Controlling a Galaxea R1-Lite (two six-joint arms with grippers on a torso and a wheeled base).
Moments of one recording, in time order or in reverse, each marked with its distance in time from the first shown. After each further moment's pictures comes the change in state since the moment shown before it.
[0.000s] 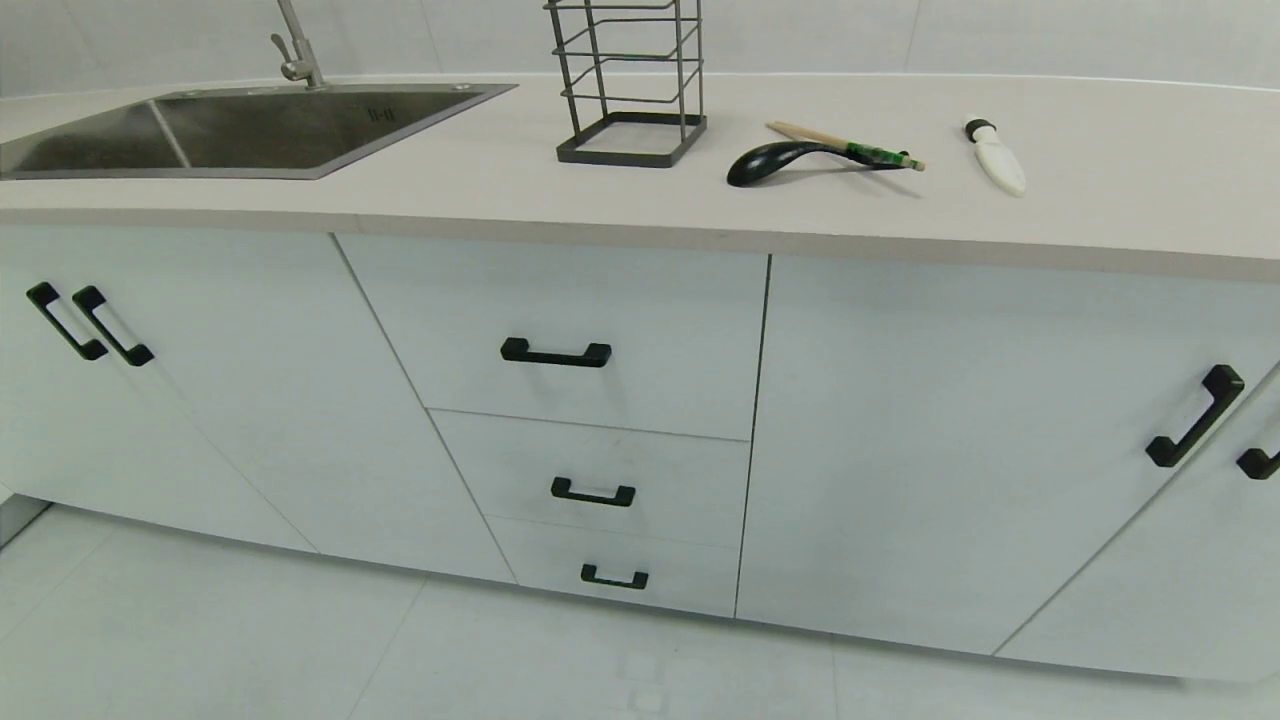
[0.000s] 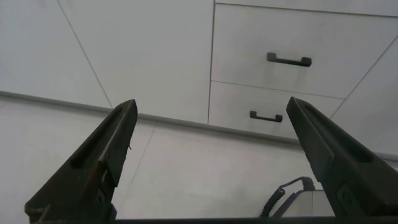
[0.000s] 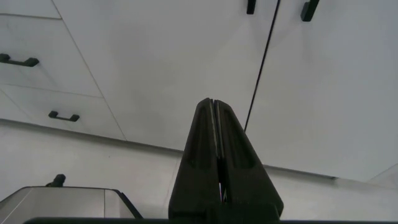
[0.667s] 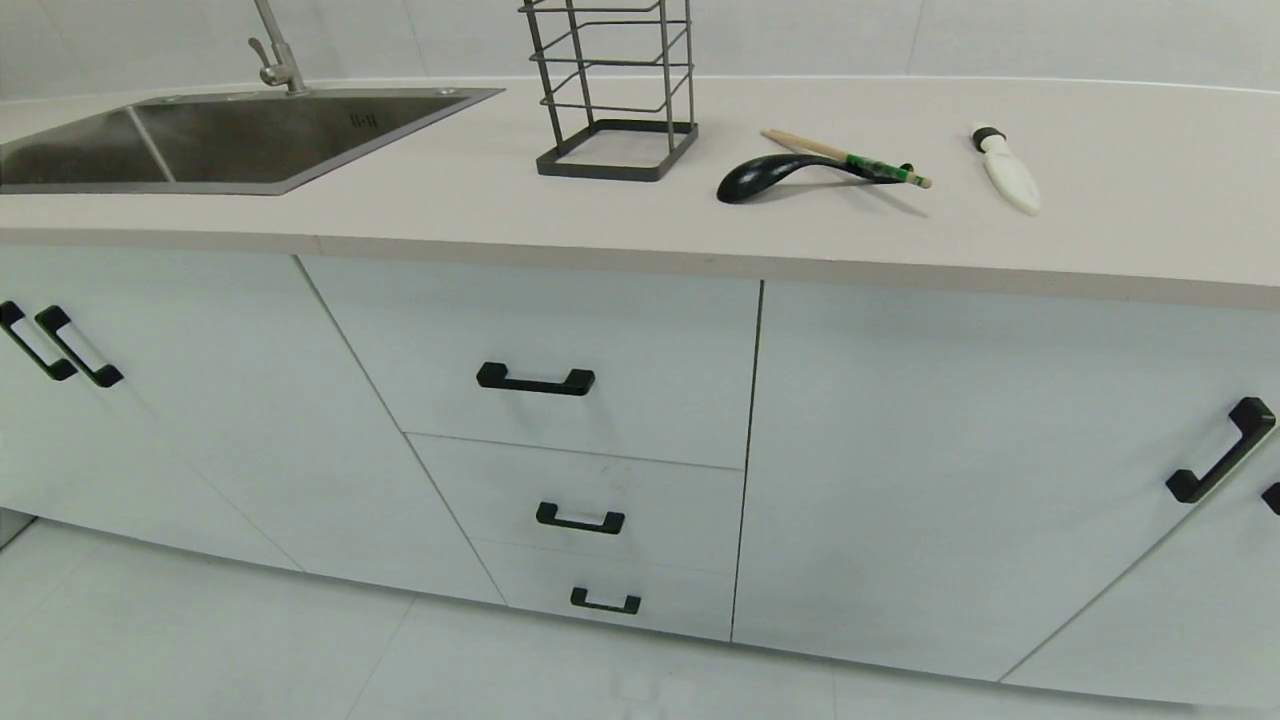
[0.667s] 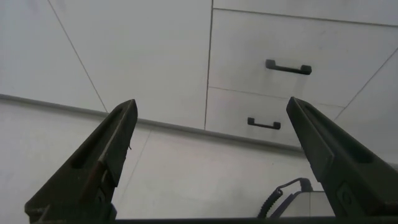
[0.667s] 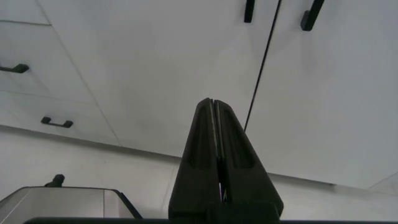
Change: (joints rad) left arm 0.001 0.000 -0.002 -0.002 0.001 -0.007; right arm 0.002 0.000 0.000 0.000 0.000 -0.001
